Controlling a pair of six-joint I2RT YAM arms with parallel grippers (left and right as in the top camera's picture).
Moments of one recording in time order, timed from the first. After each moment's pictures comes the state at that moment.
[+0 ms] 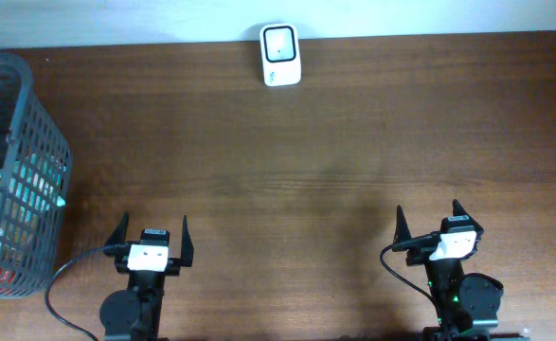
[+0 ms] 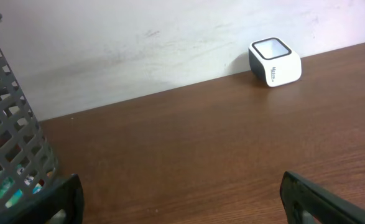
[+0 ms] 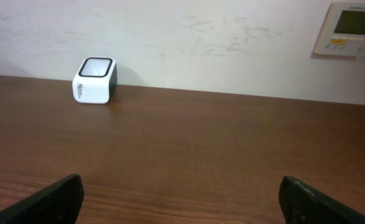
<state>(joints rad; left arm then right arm) 0.00 0.01 0.02 -0.08 0.03 0.22 -0.02 0.01 0.01 -0.07 -0.08 -0.06</state>
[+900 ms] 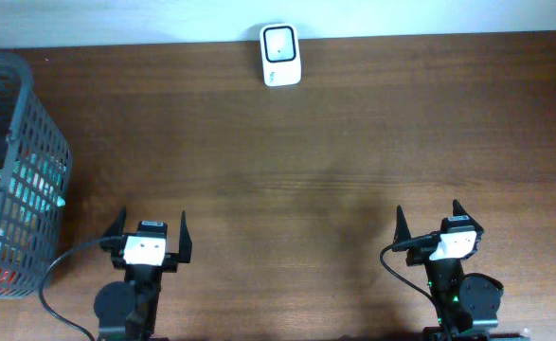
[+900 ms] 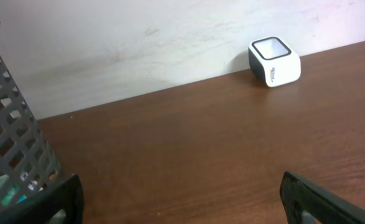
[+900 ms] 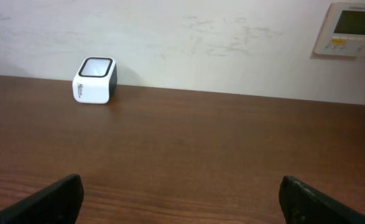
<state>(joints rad) 0.00 0.17 0.12 -0.07 0.03 0.22 -0.02 0.01 0.01 -0.07 -0.08 -0.06</state>
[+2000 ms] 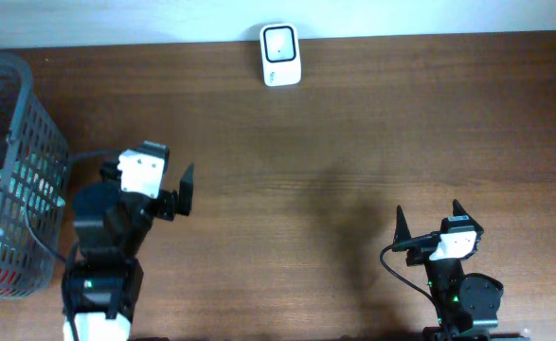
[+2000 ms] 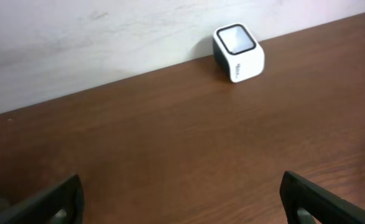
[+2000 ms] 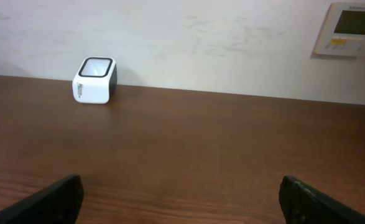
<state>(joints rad) 0.00 0.88 0.68 -0.19 0.19 0.22 -0.02 0.01 0.01 -0.07 -0.08 -0.06</state>
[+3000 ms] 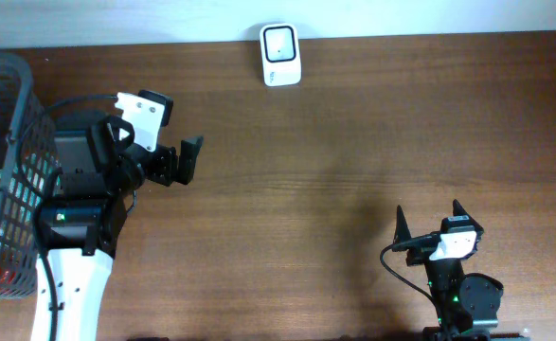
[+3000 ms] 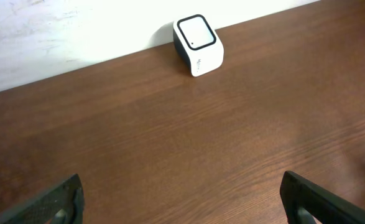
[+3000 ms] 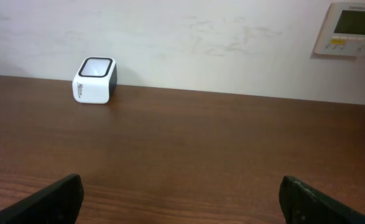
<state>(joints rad) 0.00 1.17 1.14 -0.58 0.34 0.22 -0.02 0.01 0.01 -0.07 -0.08 -0.06</state>
